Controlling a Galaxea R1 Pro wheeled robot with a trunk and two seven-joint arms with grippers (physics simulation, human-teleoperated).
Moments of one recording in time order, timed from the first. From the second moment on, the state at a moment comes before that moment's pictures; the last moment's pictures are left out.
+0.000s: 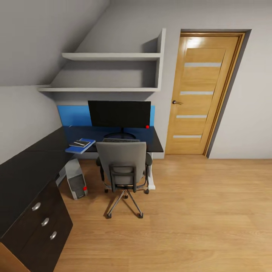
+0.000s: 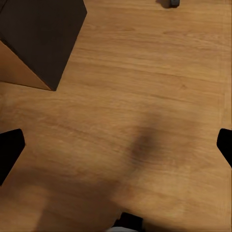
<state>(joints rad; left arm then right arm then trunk) -0.11 -0.08 -0.44 -0.02 0.45 -0.75 0.36 -0.26 0.04 0.89 0.02 -0.80 -0.82 -0.14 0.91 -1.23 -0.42</state>
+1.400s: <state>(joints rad) -0.11 -0.06 -0.44 -0.02 0.45 -0.74 0.36 -0.26 0.04 0.89 0.02 -0.80 -0.78 -0.14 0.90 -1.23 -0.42</state>
